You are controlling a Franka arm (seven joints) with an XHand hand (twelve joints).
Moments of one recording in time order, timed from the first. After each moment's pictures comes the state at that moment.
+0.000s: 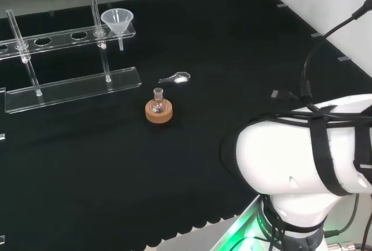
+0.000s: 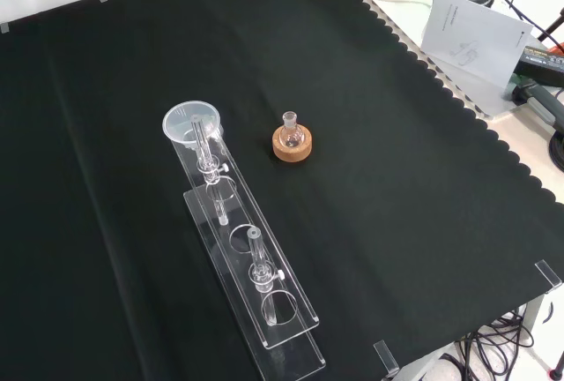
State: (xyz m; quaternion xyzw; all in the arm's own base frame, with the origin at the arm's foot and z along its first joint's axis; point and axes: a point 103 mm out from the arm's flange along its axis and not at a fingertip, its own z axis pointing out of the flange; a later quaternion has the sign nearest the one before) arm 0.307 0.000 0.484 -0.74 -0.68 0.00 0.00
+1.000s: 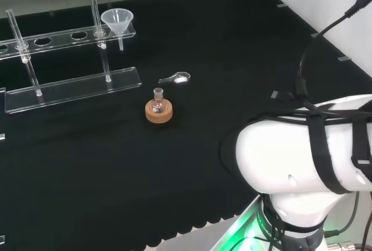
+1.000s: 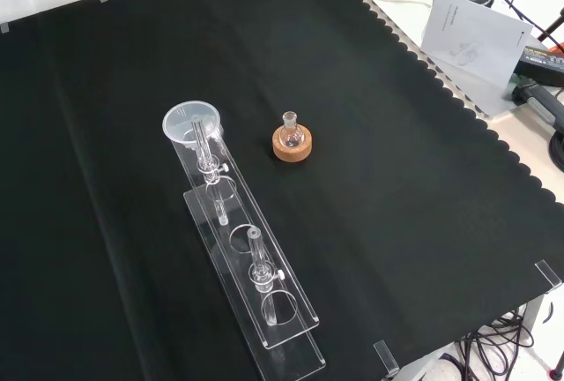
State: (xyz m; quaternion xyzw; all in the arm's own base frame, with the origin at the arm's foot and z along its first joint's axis) arm 0.316 0.003 0.476 -0.75 -0.66 0.02 -0.01
